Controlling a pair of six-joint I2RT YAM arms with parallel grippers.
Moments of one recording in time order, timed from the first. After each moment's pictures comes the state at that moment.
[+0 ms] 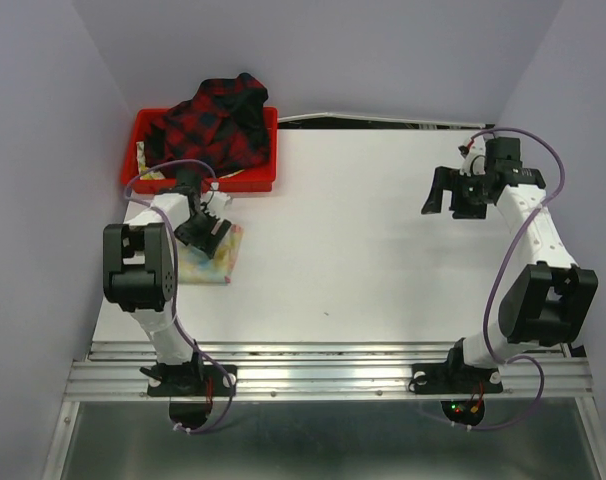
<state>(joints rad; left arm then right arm) -0.04 1.79 1.16 -0.68 0.02 0.49 -0.13 1.52 1.37 -0.86 -0.40 0.02</state>
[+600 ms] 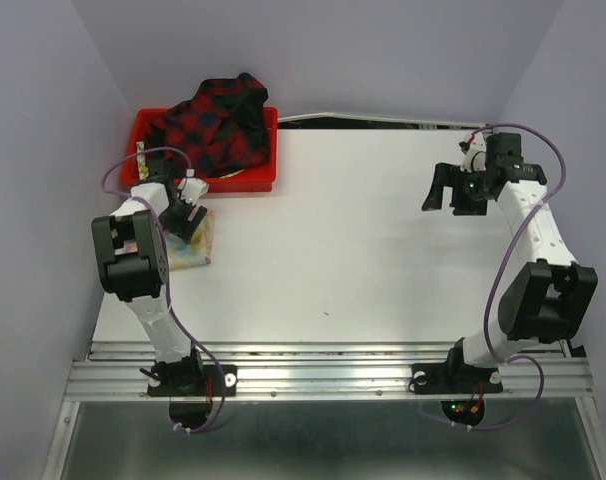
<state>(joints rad) 0.16 1.90 1.31 -0.64 0.02 0.63 -0.13 1.55 1.41 -0.88 -0.40 0.01</state>
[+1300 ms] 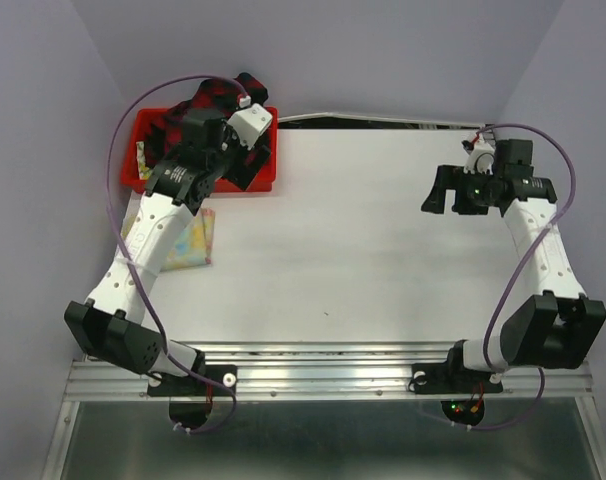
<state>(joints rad) -0.35 1.40 1.58 -0.67 -0.06 0.47 -0.13 1.42 1.36 -0.83 -0.48 -0.03</state>
